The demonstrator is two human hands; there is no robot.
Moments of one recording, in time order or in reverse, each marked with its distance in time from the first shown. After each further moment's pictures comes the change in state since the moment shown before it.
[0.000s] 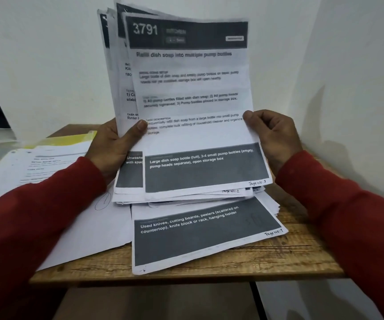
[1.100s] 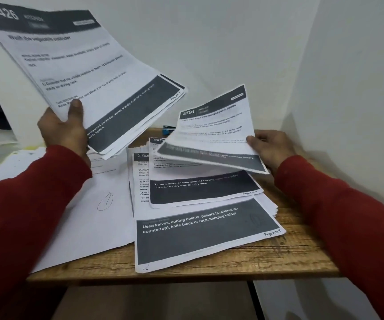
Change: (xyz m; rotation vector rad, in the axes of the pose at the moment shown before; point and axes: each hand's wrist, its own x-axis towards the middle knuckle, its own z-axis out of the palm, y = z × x) left_hand 0.028 0.011 -0.054 -0.020 0.662 0.106; right_hand 0.020 0.040 -0.019 -0.381 0.021 0.218
